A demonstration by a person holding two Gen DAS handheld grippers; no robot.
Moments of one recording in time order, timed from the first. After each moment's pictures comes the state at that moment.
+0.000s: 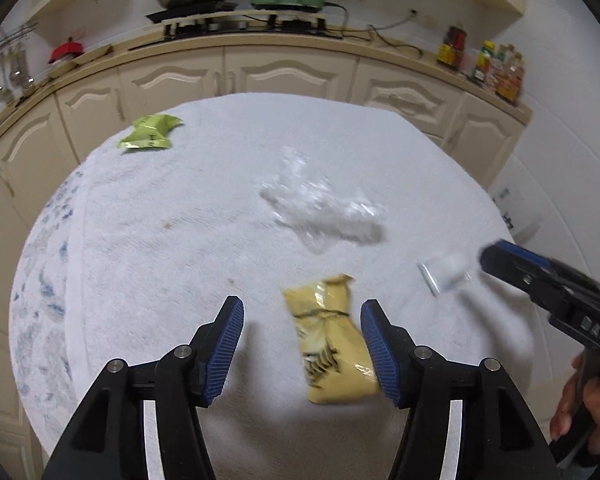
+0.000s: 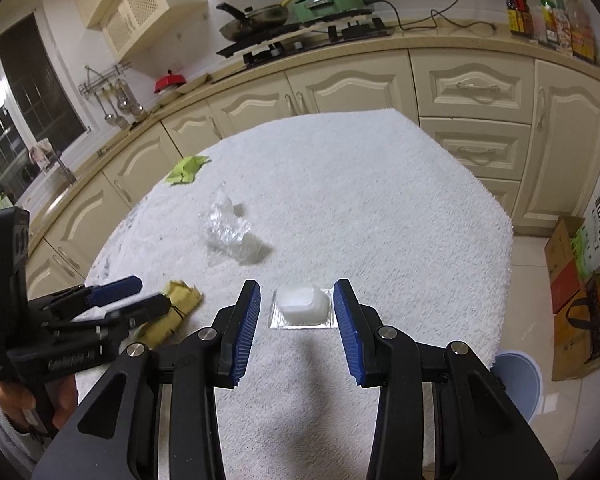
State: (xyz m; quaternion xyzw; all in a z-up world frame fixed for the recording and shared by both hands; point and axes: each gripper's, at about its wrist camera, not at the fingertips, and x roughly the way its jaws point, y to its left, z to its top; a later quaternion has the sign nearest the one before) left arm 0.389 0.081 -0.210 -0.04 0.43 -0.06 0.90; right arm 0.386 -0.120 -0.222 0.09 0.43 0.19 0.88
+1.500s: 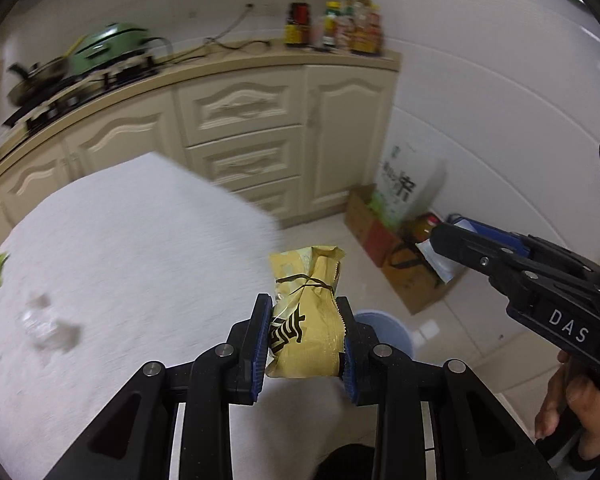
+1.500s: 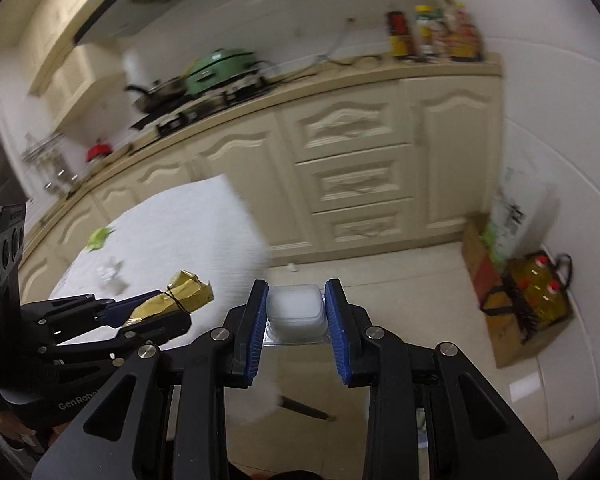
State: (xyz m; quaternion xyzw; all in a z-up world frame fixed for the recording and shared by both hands) left arm 0.392 -0.164 -0.195 0.08 0.40 -0.23 0.88; right arm 0.331 -0.317 -0.201 0.14 0.36 0.04 0.92
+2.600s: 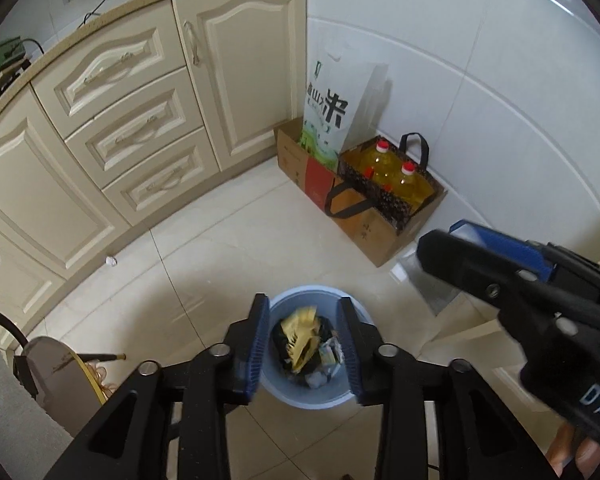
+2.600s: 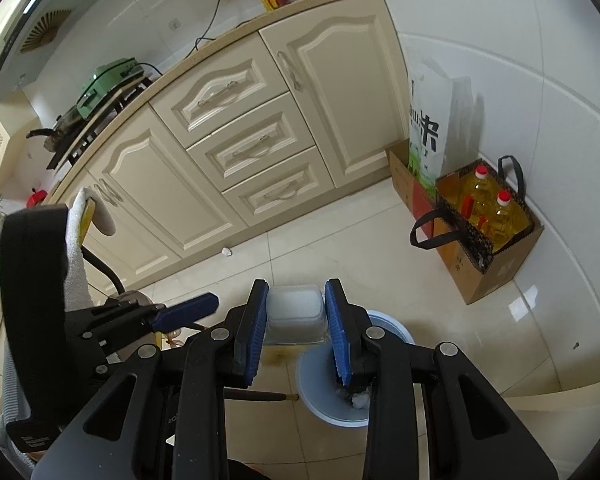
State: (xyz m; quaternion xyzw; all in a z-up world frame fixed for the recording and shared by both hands) left arm 0.486 -0.396 -0.337 0.18 0.47 -0.30 0.81; right arm 0.320 -0.473 -0.307 0.24 0.41 -0.06 0.88
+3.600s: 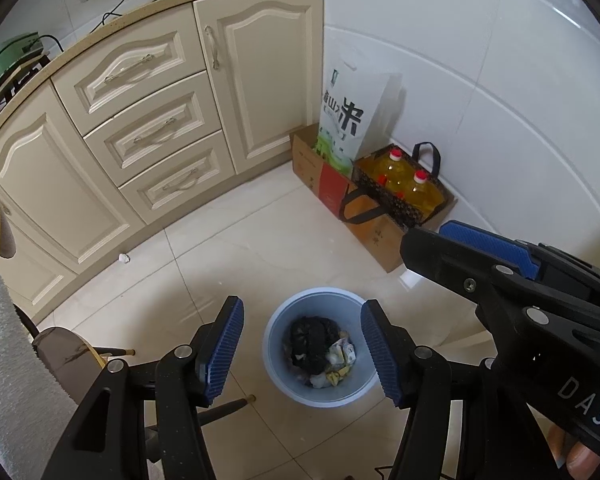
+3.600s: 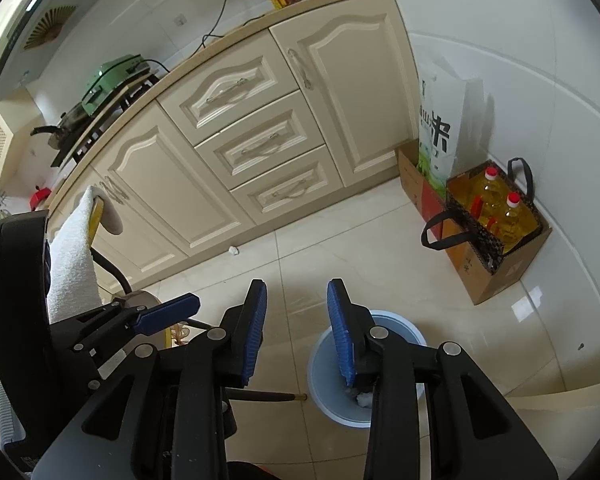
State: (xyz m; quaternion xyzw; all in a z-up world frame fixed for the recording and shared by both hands) left arm 0.452 -0.366 -0.312 0.16 0.46 -0.27 0.83; right arm 0.333 -0.456 -0.303 0.24 0.41 -0.05 0.88
